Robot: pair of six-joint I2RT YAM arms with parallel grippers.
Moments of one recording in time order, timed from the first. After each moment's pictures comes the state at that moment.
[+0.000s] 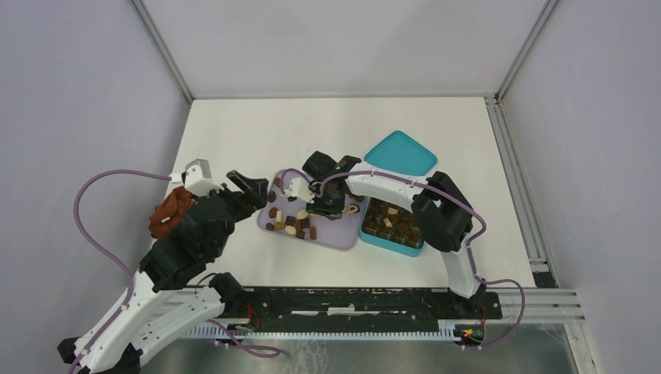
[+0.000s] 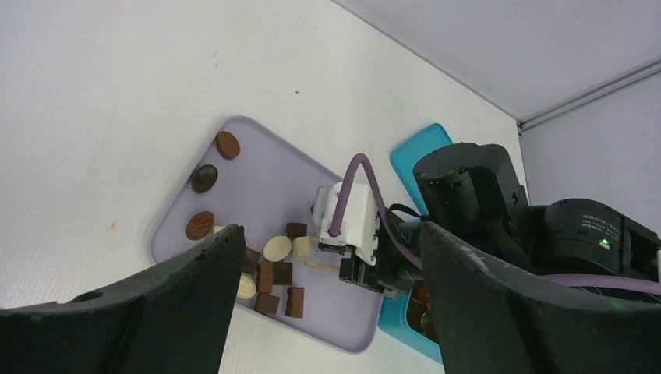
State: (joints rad) left arm -0.77 0.55 0.89 -0.69 -0.65 -0.82; right arm 0.91 2.06 1.61 -0.79 -0.15 -0.56
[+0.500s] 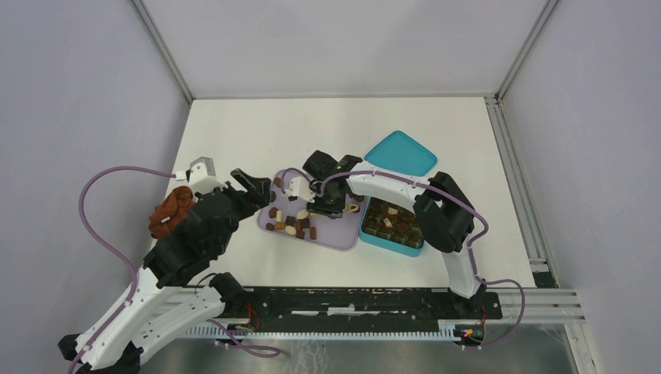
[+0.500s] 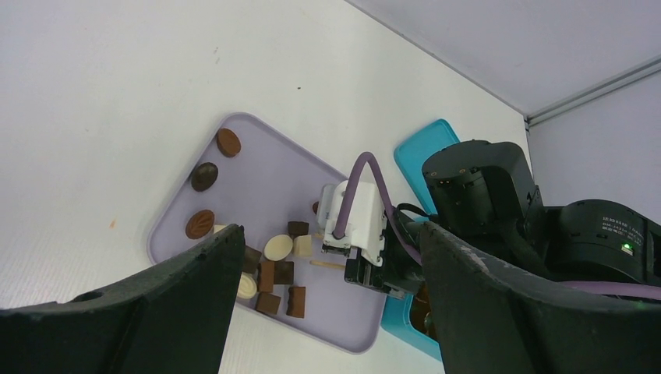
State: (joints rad) left arm -0.77 0.58 0.89 -0.68 -0.65 -0.82; right arm 0.91 2.04 1.61 -0.80 -0.13 -0.57
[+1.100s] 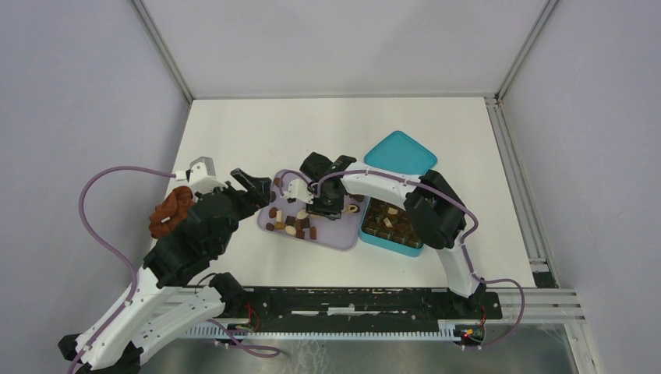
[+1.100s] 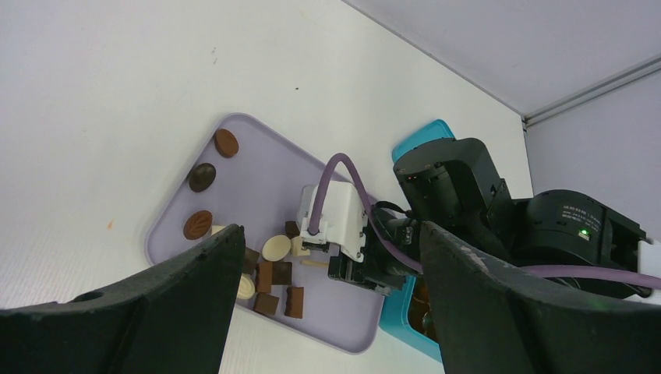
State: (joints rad) left arm -0.77 0.58 0.89 -0.67 -0.65 -0.82; right arm 0.91 2.11 1.65 -0.82 -0.12 -0.58
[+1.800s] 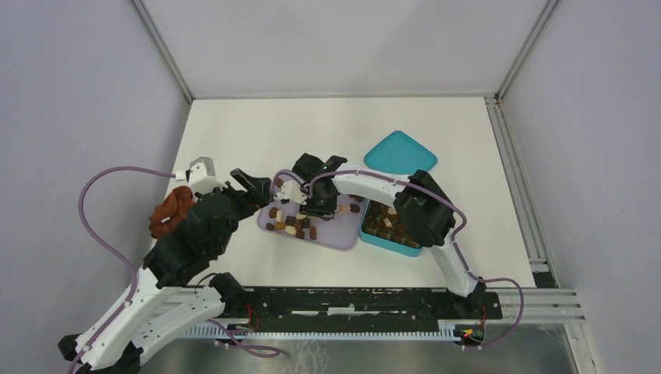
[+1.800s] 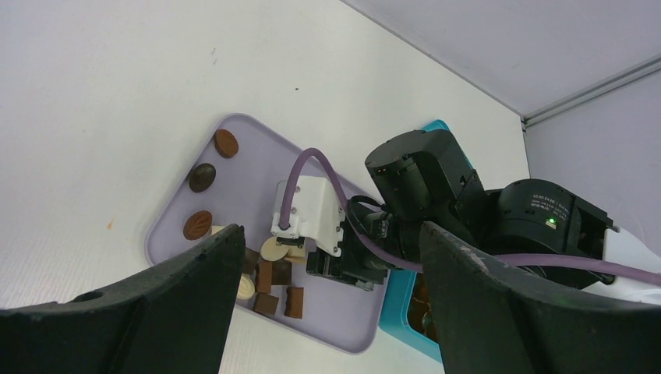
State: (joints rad) left arm -0.77 0.58 0.89 -0.67 -0.65 -0.82; right arm 0.93 2.20 1.75 -0.85 -0.12 -0.58
